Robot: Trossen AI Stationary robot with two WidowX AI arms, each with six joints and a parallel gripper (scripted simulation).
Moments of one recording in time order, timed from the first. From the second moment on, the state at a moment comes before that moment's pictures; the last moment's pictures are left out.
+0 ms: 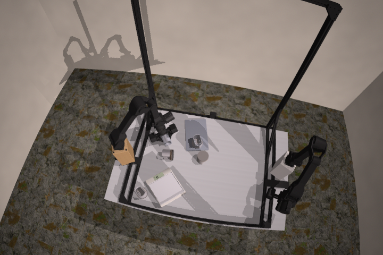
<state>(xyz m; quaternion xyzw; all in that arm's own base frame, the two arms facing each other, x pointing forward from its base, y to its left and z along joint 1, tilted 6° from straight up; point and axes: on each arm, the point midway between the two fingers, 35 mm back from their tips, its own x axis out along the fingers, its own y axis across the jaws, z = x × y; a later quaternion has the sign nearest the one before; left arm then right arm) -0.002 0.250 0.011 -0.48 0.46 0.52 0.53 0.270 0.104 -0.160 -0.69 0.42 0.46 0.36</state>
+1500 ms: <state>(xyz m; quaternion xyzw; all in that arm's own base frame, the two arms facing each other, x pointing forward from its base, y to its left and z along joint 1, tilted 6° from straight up) -0.002 0.250 0.011 -0.48 0.46 0.52 0.53 0.266 0.106 -0.128 -0.69 0.43 0.46 0.36</state>
